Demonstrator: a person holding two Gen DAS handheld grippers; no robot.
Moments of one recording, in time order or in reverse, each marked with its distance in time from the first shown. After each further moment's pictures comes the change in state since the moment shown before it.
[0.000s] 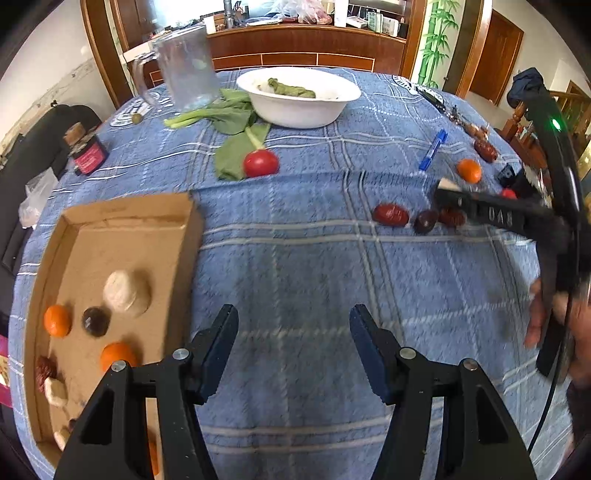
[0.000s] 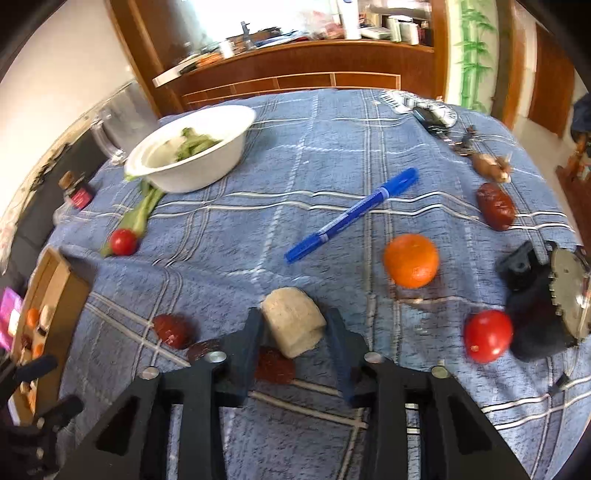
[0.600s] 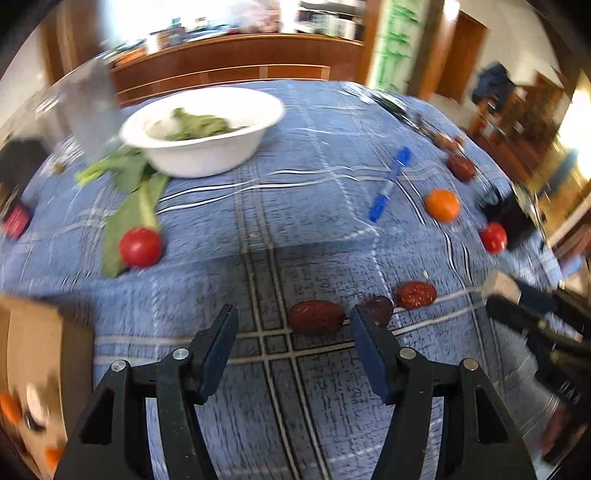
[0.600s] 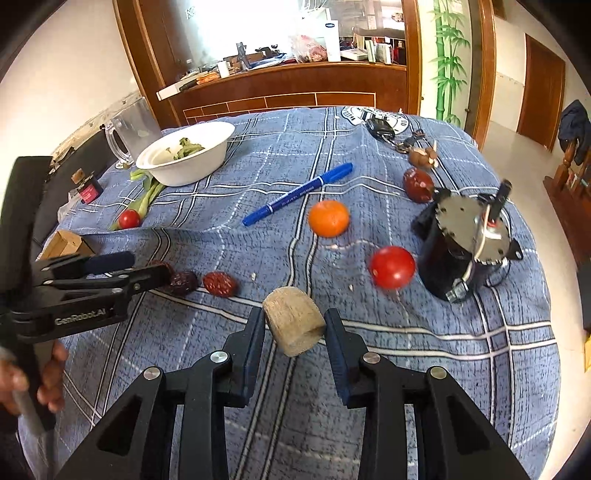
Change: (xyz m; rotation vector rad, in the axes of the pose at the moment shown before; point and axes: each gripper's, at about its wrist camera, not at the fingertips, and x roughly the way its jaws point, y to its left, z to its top) left arm 0.057 -0.059 0.059 0.130 -0.056 -0.127; right arm -0.059 -0.040 -0.050 -0.009 -0.082 -0.033
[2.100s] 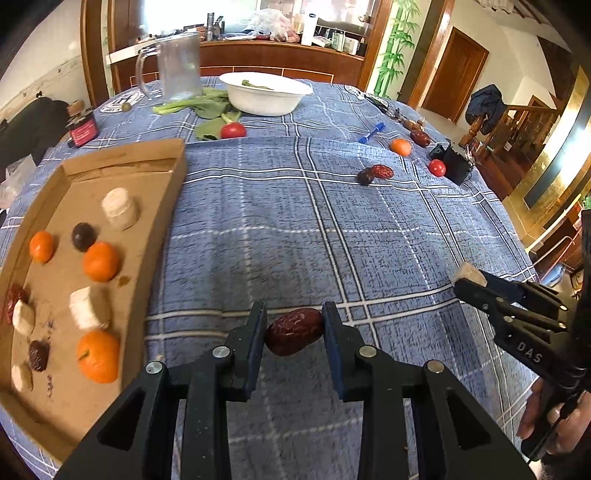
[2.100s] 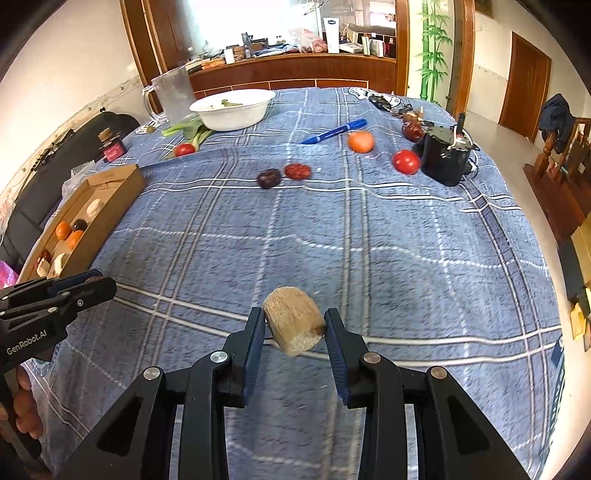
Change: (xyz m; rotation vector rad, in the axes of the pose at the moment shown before) left arm -0.124 0.031 -0.156 -0.120 -0.053 -0.052; right arm -0.069 0.090 -0.106 0.021 0.034 -0.083
